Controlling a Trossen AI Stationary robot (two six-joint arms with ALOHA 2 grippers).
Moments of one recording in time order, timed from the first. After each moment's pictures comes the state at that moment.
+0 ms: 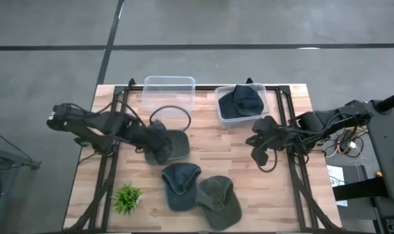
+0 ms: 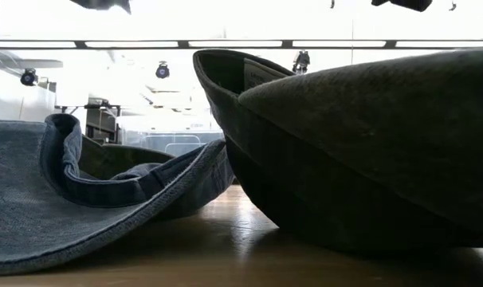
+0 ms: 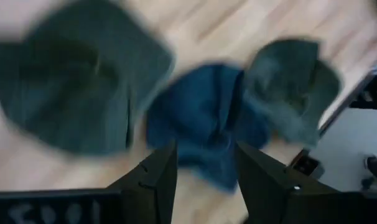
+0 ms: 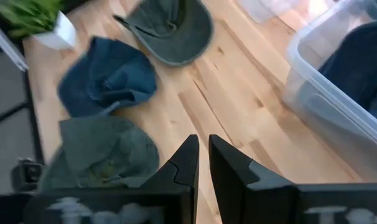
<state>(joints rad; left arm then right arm) -0.28 1.33 1.47 -1.19 -0.10 -1.14 0.35 1.13 1.26 -1.03 0.35 0.79</state>
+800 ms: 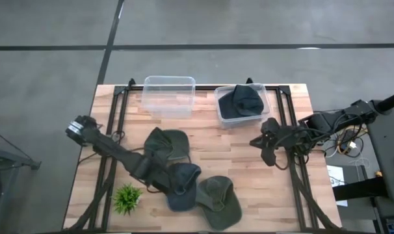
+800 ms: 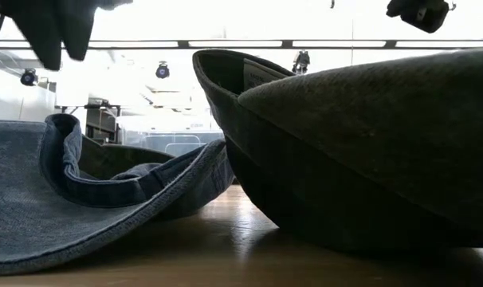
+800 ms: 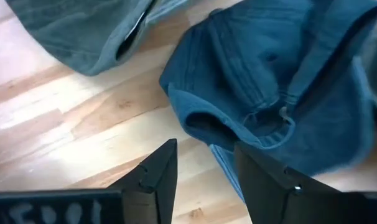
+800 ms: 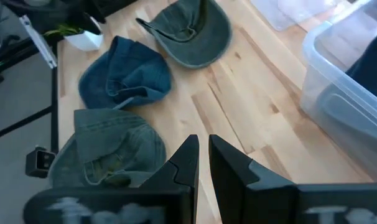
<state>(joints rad) -0.53 1.66 1.45 -1.23 -0.14 -1.73 0.38 0.91 1.00 -0.83 0.34 0.72</state>
